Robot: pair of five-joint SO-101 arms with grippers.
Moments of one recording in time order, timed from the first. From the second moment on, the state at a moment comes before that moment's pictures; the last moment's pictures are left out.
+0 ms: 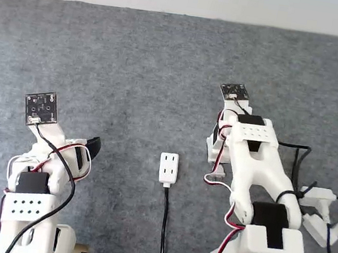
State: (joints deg) left arm -11.8 -59.4 74.7 50.9 13.2; right arm -5.5 7.1 24.6 60.0 5.7
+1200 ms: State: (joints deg) left arm -11.8 -59.4 74.7 50.9 12.4; right arm -6.2 14.1 18.8 60.3 13.0
